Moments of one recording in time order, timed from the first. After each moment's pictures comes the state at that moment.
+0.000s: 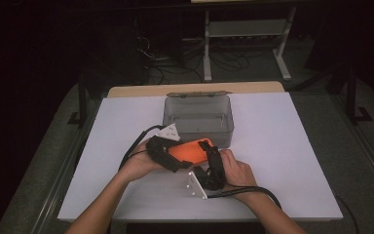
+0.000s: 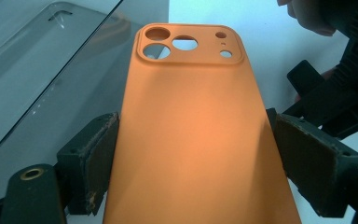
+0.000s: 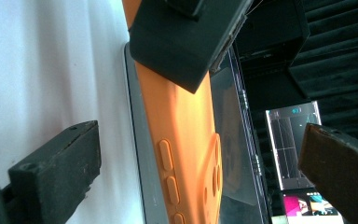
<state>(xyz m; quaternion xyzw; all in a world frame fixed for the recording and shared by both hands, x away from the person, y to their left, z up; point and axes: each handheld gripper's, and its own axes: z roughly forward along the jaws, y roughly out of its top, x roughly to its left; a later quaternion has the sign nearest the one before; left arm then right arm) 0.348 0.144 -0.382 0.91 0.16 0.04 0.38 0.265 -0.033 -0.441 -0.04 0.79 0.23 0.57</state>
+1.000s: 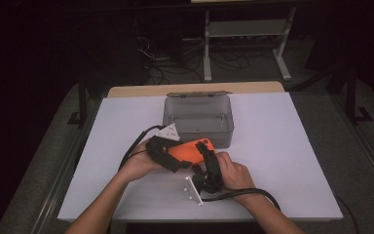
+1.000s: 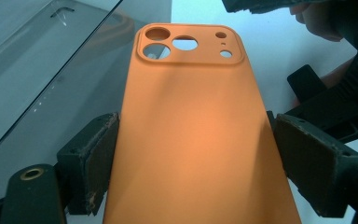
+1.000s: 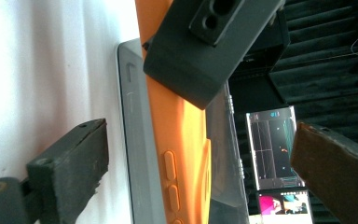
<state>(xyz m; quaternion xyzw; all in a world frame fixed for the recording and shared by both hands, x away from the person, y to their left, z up) 0.348 0.145 -0.382 0.91 0.17 0.04 0.38 0.259 -0.026 -0.448 -0.06 0.77 0.21 0.60</state>
